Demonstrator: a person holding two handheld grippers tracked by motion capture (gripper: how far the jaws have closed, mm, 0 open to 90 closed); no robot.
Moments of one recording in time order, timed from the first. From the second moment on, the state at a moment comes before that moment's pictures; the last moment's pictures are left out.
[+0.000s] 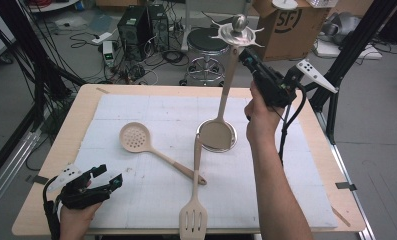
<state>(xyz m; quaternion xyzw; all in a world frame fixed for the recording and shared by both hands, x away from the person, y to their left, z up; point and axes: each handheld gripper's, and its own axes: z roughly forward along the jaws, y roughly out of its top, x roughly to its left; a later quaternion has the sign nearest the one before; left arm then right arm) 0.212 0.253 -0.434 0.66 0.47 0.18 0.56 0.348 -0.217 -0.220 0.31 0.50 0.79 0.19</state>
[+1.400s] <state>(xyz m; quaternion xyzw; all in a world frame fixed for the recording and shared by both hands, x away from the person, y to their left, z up) 0.210 0.255 -0.433 0.66 0.47 0.19 0.56 0.350 -0.243 -0.220 0.34 0.47 0.78 0.24</state>
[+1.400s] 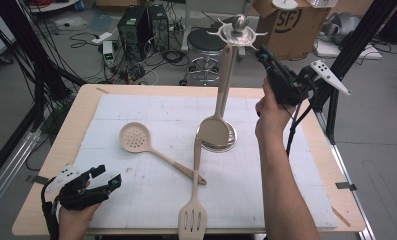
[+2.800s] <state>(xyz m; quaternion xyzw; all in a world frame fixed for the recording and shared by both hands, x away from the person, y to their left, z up) 0.211 0.255 -0.433 0.66 0.47 0.18 0.56 0.342 -0.197 -0.211 0.31 0.52 0.75 0.28</state>
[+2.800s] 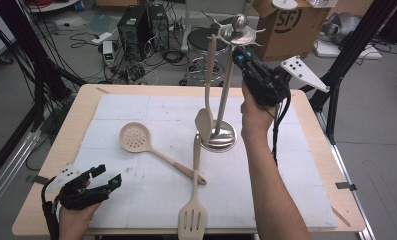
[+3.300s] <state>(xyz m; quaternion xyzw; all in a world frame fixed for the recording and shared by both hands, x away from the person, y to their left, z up) 0.210 0.256 -0.433 0.66 0.47 0.18 0.56 0.346 -0.185 -0.212 0.31 0.53 0.75 0.27</state>
